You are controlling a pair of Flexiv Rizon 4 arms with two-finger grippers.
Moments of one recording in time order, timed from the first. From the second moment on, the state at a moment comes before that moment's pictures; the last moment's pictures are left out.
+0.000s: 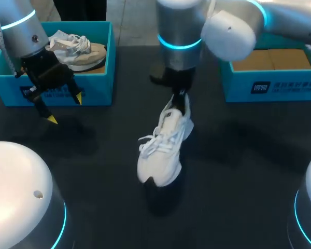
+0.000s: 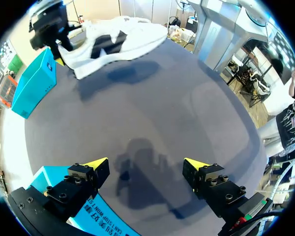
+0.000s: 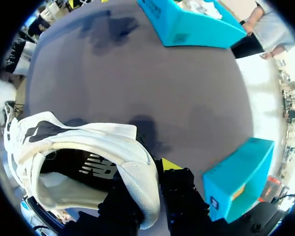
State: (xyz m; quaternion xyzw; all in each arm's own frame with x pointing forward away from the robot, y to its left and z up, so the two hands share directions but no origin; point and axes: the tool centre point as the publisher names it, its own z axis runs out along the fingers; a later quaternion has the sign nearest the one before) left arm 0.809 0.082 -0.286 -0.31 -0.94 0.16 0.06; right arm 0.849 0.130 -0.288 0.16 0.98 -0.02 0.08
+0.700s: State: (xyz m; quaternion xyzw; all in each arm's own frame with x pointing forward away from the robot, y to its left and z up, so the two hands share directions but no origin) left arm 0.809 0.082 -0.286 -0.31 -0.94 0.16 0.06; right arm 0.864 0.091 -0.223 0.10 0.99 0.01 0.10
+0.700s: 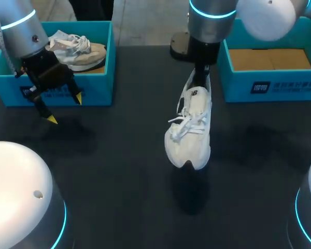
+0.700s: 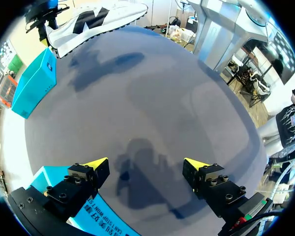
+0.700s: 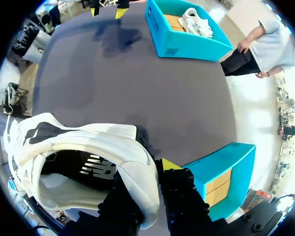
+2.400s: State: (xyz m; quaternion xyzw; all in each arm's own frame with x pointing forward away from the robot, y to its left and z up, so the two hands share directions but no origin) left arm 0.809 0.082 -0.286 -0.31 -0.94 0.16 0.06; right arm 1.051 -0.107 -0.147 0.04 0.98 -0.04 0.20
